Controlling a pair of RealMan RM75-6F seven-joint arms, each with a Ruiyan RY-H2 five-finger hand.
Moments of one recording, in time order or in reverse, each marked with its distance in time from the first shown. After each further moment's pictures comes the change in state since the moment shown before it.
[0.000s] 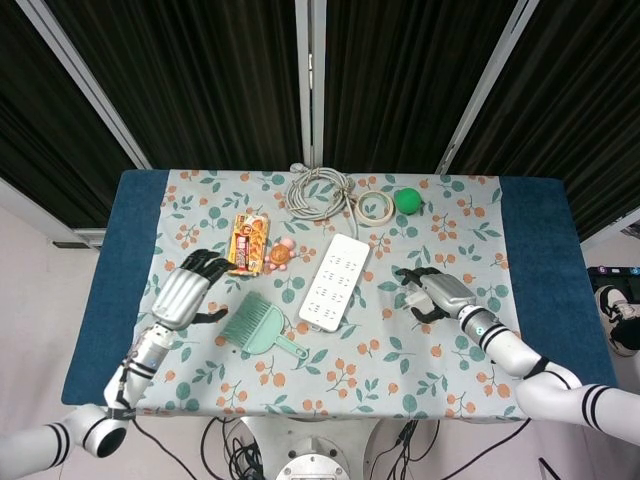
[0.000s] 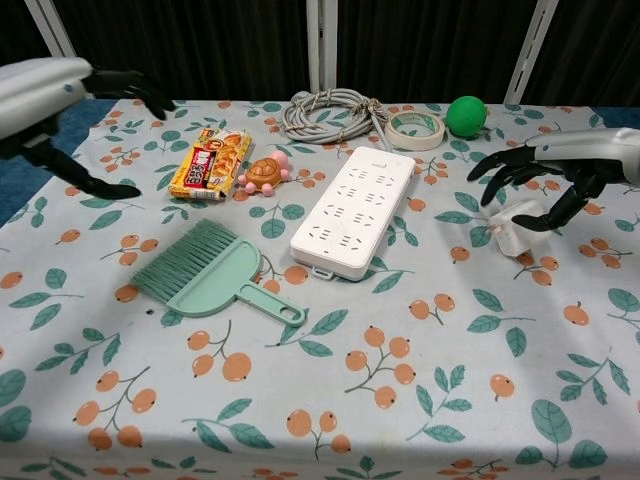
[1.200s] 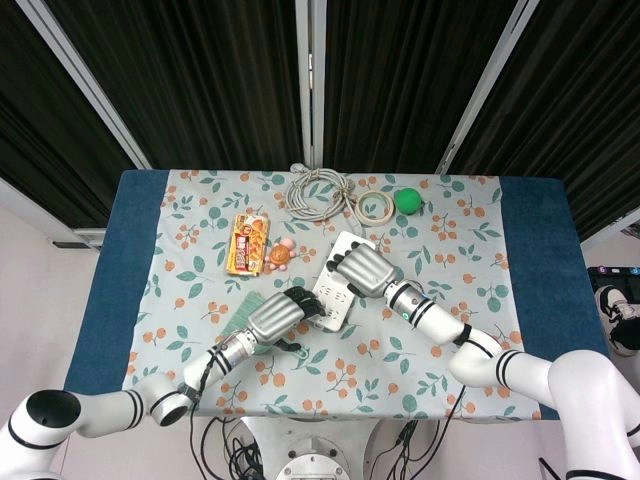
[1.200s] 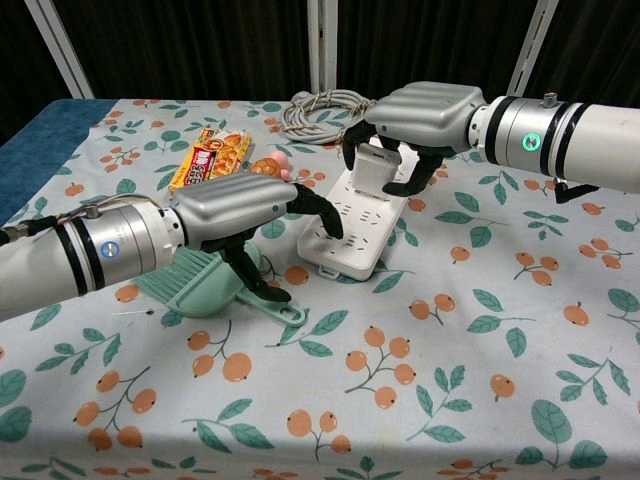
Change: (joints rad) left arm -0.290 -0.289 0.025 0.246 0.093 -0.402 -0.135; right arm 0.230 -0.351 0.010 0.390 -0.280 0.188 -0.306
